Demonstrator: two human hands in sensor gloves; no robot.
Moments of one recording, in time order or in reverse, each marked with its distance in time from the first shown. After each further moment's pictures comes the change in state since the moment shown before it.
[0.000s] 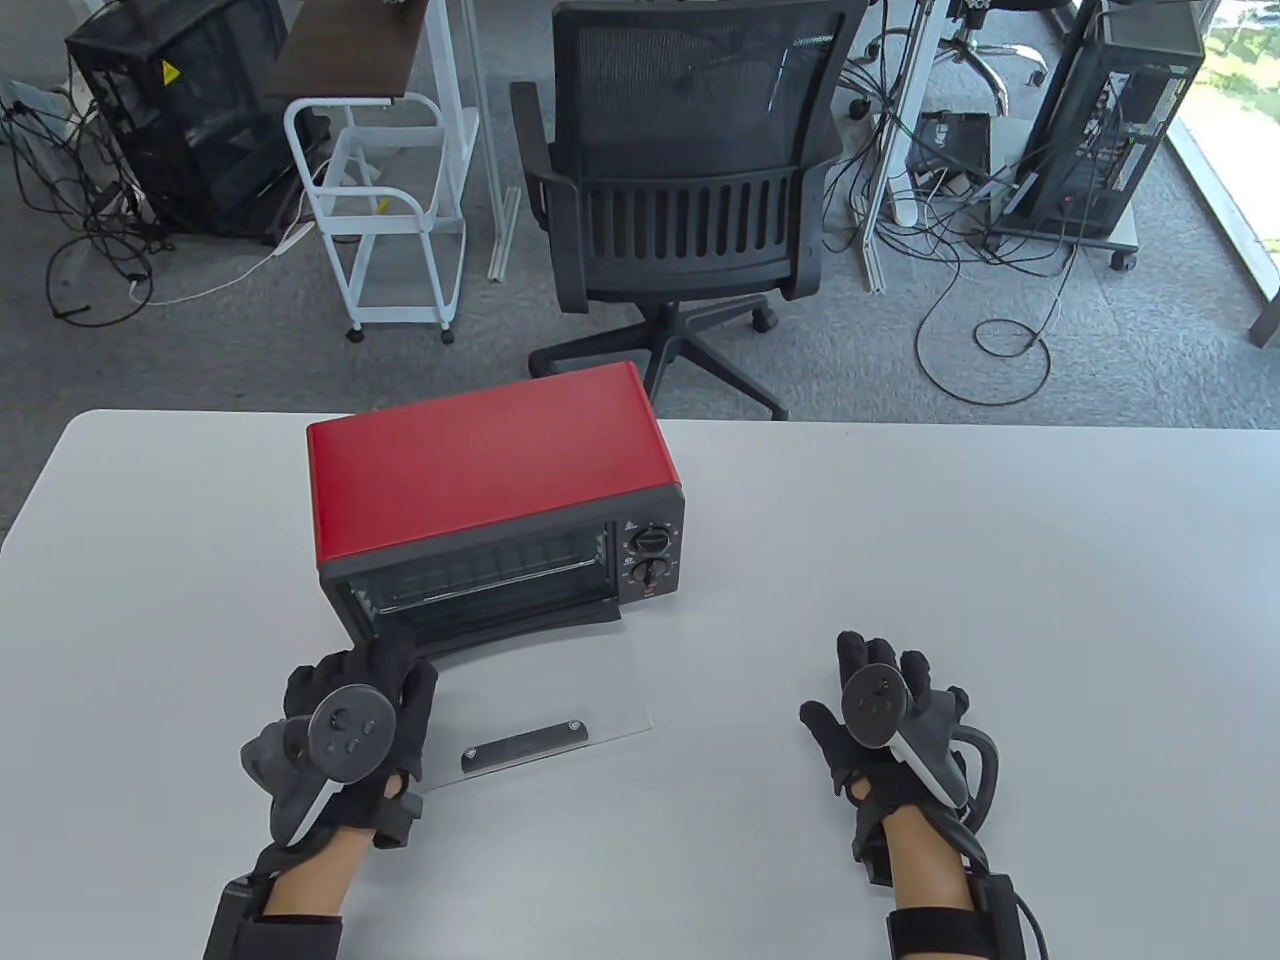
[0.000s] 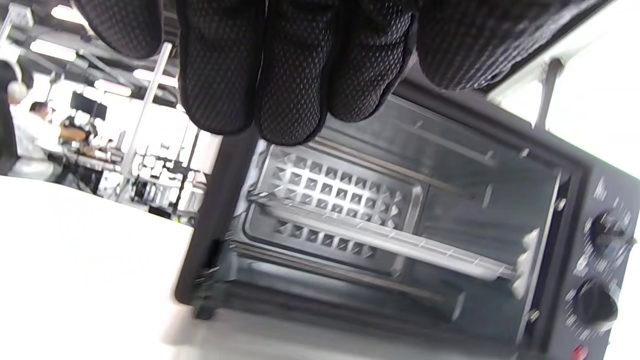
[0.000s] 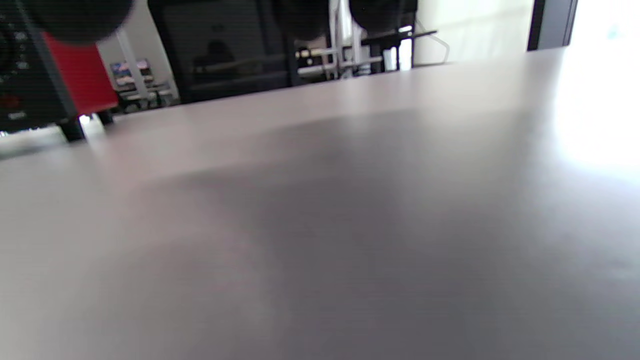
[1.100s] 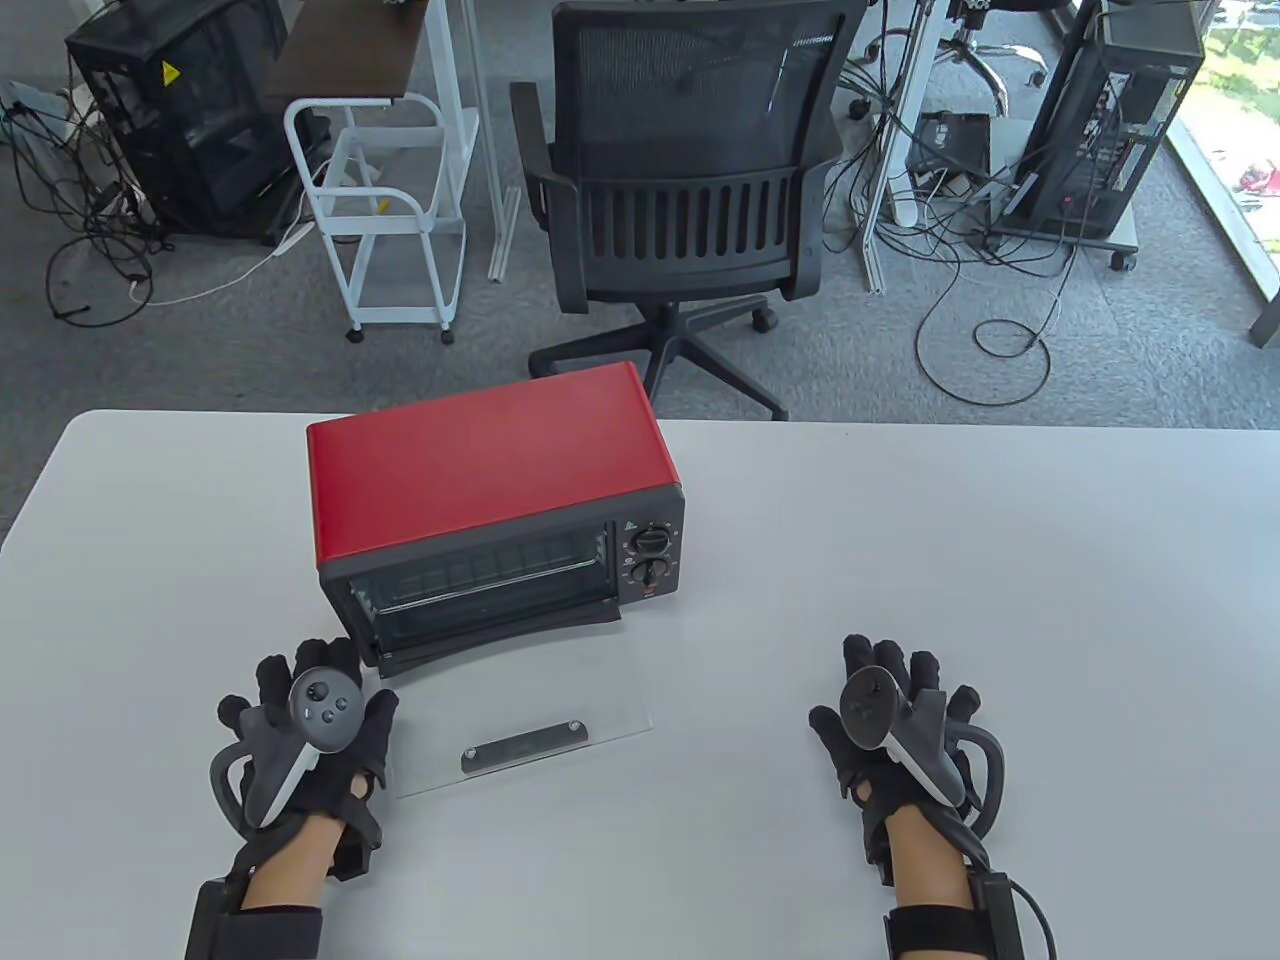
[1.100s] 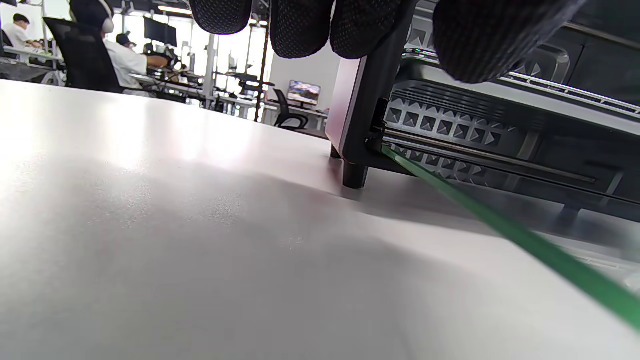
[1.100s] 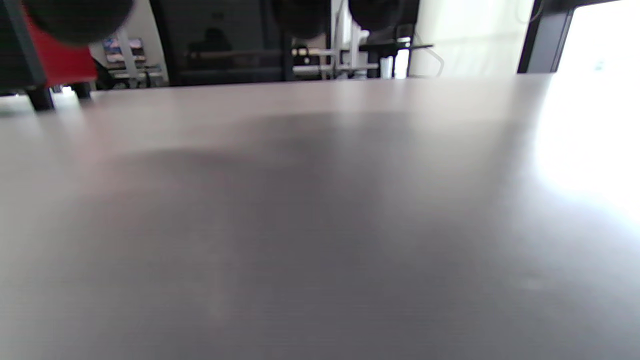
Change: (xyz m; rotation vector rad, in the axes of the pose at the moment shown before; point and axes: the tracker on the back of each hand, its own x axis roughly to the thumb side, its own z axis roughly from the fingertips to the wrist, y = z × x) left_hand -0.048 -0.036 -0.010 -0.316 0.231 -0.054; right_hand -0.002 0.003 -0.001 -0.004 0.016 0.092
